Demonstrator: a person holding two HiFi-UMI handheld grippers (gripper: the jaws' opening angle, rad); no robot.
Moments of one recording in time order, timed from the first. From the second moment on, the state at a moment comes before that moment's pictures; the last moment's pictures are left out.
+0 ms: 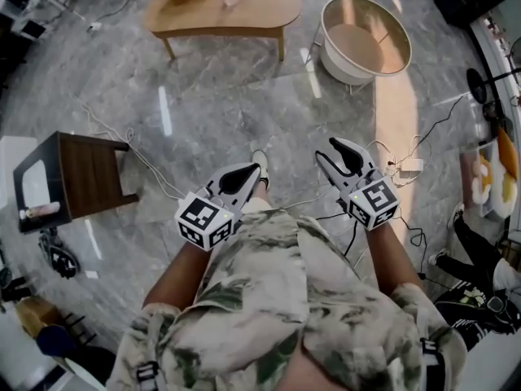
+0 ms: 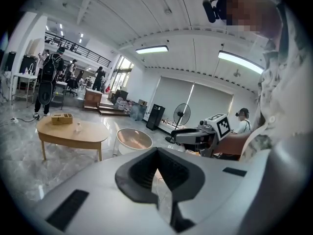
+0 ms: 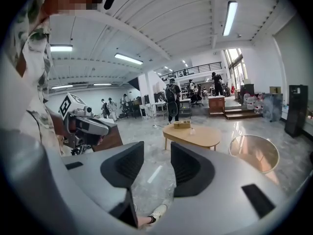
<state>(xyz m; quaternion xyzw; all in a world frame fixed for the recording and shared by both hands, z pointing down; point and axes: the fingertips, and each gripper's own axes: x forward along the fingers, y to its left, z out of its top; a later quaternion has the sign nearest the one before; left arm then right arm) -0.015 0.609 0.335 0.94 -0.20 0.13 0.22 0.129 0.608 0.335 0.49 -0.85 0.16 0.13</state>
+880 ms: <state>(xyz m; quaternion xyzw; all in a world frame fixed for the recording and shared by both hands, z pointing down) -0.038 0.317 0.329 0.94 -0.23 0.10 0.23 0.095 0.305 0.328 0.45 -0.86 0.16 0.17</state>
